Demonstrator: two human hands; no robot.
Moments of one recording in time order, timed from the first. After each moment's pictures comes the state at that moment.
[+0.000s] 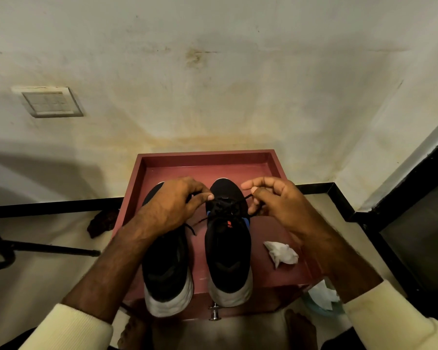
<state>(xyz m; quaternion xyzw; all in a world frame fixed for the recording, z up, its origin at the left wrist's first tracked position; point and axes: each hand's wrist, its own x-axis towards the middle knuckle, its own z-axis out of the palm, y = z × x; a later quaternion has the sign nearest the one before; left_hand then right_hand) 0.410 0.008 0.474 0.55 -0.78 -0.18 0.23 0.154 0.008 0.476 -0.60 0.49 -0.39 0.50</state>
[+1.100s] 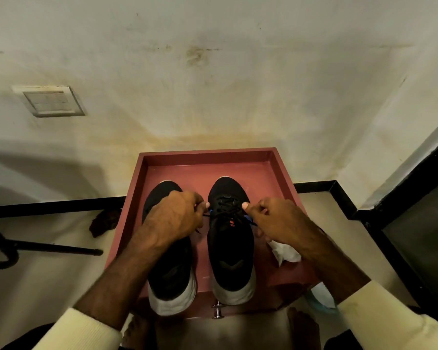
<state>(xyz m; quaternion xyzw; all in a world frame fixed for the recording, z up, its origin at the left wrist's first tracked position) 0.396 0.019 0.467 0.69 -0.69 -0.20 0.08 0.161 0.009 0.448 -0.69 0.66 -0.12 0.27</state>
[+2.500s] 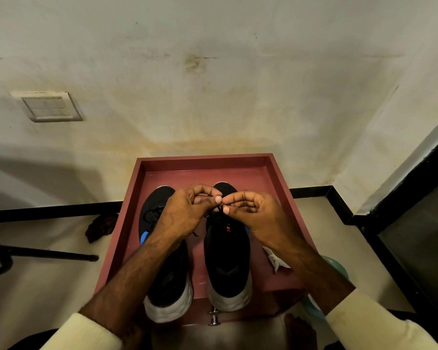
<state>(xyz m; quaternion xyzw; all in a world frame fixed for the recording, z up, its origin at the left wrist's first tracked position) 0.378 0.015 0.454 0.54 -0.53 -0.49 0.43 0.183 0.011 0.446 -0.60 0.46 -0.41 0.51</state>
